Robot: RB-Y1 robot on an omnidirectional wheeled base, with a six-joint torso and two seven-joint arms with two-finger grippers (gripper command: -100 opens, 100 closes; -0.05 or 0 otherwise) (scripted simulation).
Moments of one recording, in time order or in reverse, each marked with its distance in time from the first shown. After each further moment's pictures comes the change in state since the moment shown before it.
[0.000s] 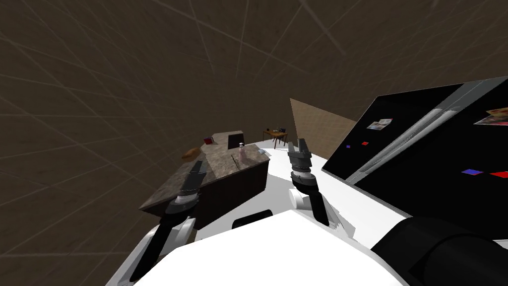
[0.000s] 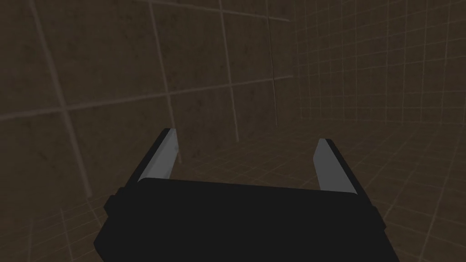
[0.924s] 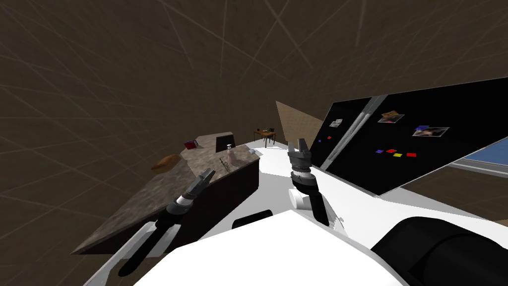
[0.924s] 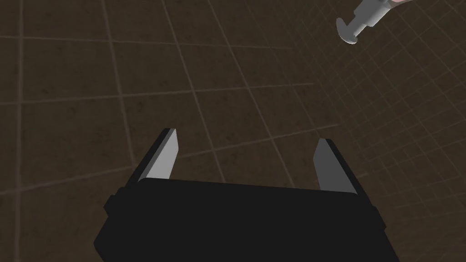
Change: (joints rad) left arm -0.058 0.279 0.002 0.254 -0.220 -0.131 -0.215; right arm 0.000 0.000 0.000 0.000 0.000 0.000 0.000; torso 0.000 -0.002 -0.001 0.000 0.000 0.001
